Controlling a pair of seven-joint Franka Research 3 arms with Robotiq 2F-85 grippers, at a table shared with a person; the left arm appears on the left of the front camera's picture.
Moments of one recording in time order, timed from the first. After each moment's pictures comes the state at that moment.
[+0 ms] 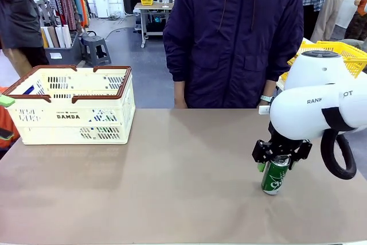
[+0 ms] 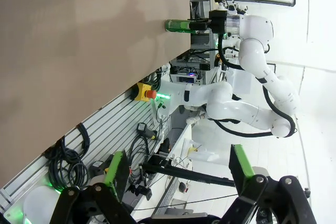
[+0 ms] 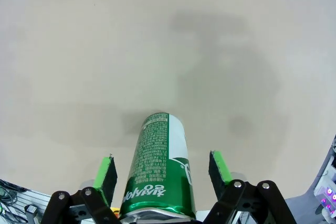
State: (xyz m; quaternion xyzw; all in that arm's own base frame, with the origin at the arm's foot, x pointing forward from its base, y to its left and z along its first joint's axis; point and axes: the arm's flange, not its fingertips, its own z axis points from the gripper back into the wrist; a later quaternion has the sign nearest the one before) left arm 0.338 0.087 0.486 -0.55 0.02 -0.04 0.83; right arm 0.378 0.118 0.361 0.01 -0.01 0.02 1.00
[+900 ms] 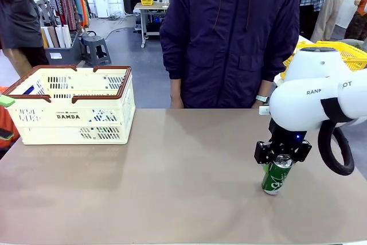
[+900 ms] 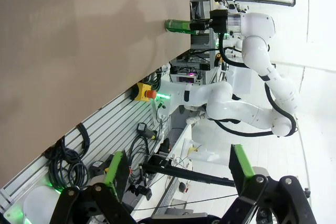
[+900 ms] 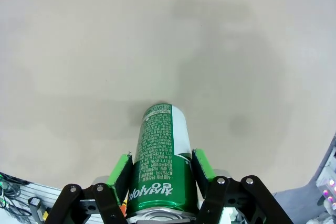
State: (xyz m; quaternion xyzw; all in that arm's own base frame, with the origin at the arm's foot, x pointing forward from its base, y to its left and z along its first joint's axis) left arm 0.338 0.087 0.486 -0.55 0.02 -0.04 0.83; right arm 0.382 0.116 0.367 0.02 0.02 0.01 1.00
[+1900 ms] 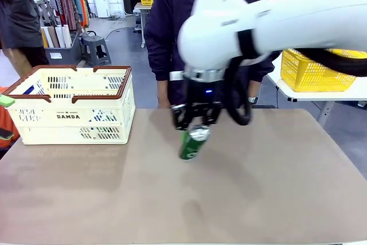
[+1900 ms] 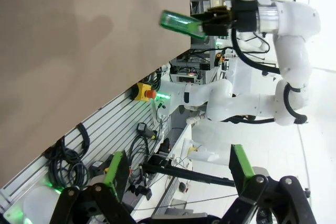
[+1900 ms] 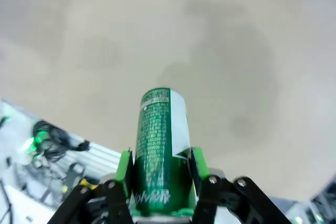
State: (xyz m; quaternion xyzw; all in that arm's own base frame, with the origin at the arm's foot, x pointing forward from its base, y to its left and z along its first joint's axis) left arm 0.338 0.087 0.486 -0.55 0.02 -0.04 0.83; right arm 0.421 0.357 0.466 0.05 0.04 0.17 0.98
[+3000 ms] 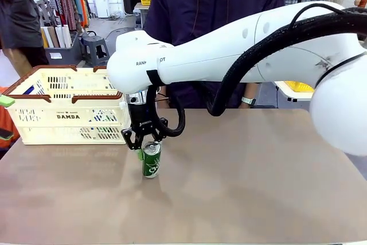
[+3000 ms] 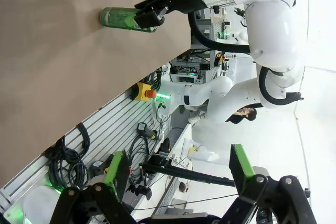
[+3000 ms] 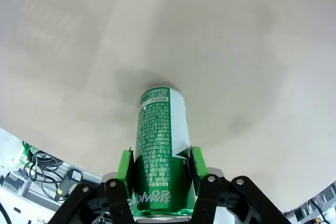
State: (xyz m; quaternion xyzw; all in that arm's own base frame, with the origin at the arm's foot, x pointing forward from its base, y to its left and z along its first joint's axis) left arm 0.338 0.087 0.486 -0.55 0.02 -0.04 0.83; right arm 0.476 0.501 0.373 -0.01 0.13 0.24 0.96
